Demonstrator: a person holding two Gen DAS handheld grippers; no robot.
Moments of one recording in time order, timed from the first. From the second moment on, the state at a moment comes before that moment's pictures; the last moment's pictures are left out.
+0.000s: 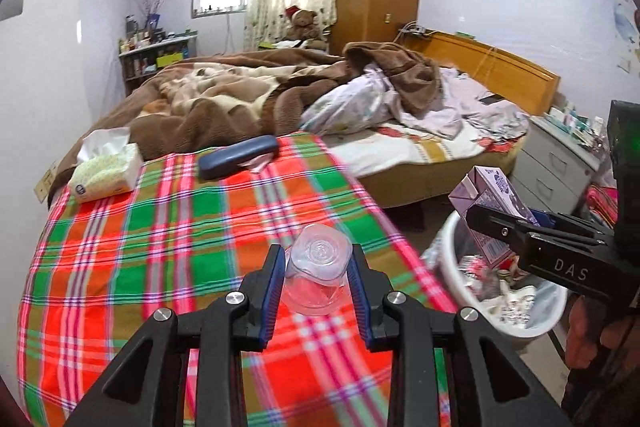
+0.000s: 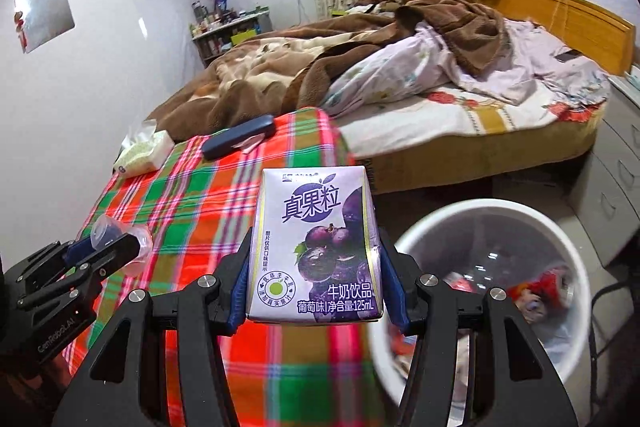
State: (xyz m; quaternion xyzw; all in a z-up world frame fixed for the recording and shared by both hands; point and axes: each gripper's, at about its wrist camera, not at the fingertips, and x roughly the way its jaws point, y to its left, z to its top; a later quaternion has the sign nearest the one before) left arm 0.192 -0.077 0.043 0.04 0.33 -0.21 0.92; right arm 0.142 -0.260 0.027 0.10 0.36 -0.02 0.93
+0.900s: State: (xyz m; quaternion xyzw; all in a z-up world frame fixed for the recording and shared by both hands) left arm 0.145 -0.250 -0.002 0.08 0.38 -0.34 0.86; right arm 0.094 -0.373 -0.009 0.10 0.40 -0.10 0.91
